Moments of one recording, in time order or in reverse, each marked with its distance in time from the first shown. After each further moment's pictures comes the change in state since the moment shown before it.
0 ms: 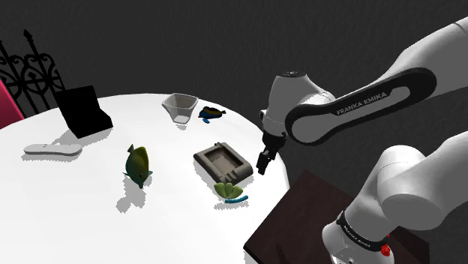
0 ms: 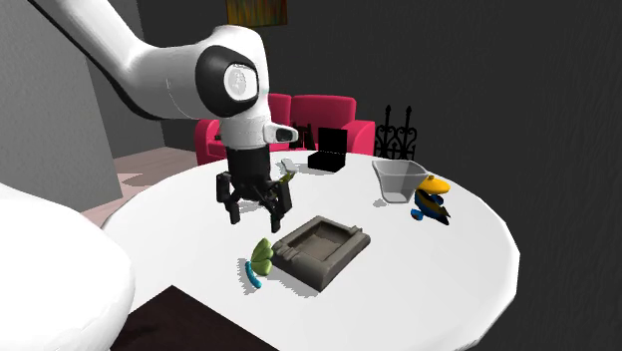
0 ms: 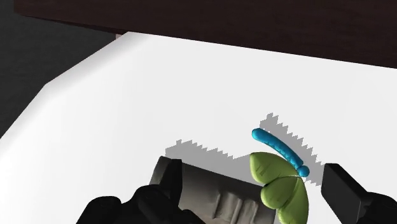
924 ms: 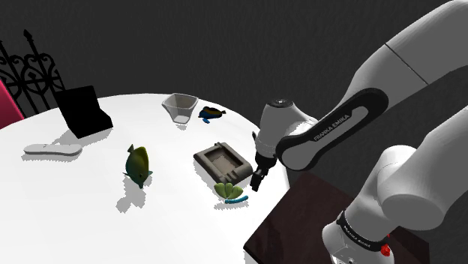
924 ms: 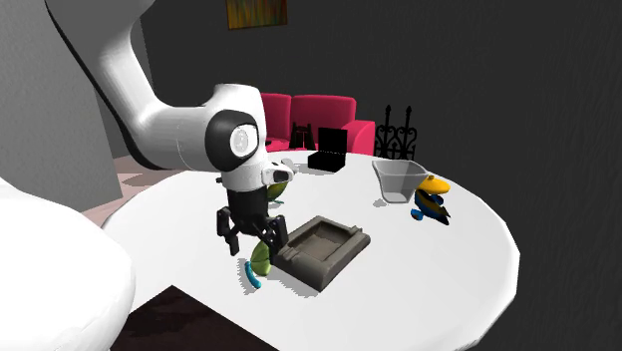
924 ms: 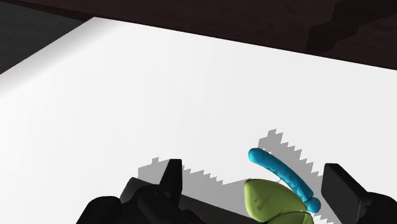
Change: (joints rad) arm 0.004 0.252 0.030 -0.046 -0.021 0.293 0.019
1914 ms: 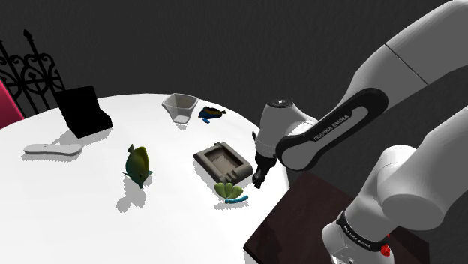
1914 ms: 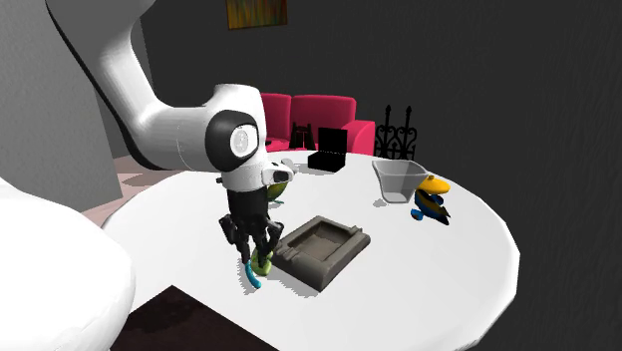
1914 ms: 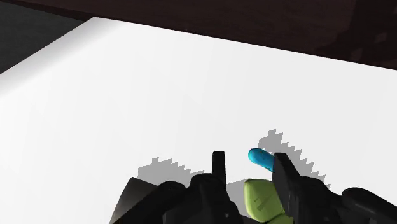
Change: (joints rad) arm 0.000 0.001 0.000 0.000 0.000 0.002 0.000
